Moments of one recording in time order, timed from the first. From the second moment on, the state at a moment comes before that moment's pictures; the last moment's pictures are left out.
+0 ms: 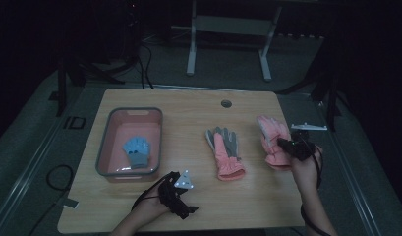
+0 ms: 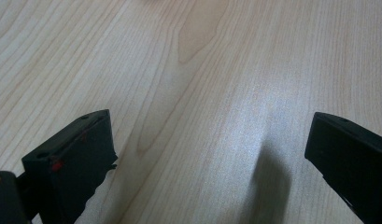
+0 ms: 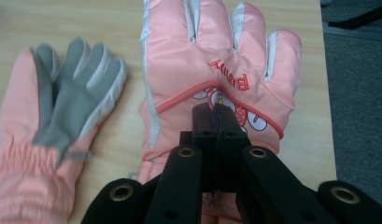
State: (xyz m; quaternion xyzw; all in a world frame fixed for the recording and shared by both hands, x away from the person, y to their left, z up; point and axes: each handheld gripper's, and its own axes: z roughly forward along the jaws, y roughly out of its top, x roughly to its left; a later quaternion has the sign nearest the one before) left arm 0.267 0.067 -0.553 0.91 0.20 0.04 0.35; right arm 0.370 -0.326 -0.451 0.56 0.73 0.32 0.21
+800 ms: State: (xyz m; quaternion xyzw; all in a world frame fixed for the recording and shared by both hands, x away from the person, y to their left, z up) left arm 0.265 0.065 -0.553 0.92 0.19 0.05 0.34; right arm 0.357 -0.335 -0.504 0.52 0.79 0.28 0.18
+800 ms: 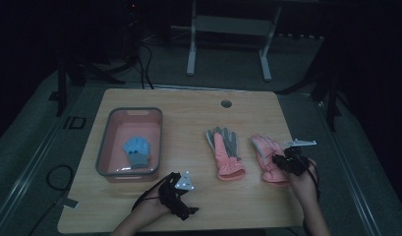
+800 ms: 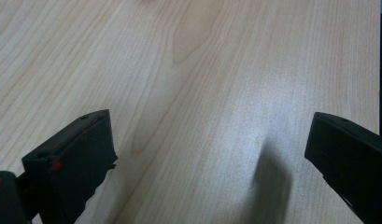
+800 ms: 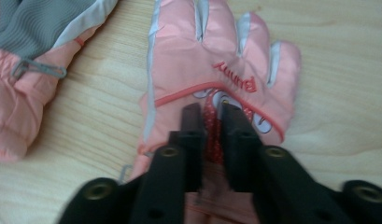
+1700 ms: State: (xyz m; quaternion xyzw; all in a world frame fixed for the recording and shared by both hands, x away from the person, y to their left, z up) left arm 0.266 0.066 -0.553 0.92 0.20 0.05 0.34; right arm 0.360 -0.344 -0.515 0.52 0.78 0.32 0.15
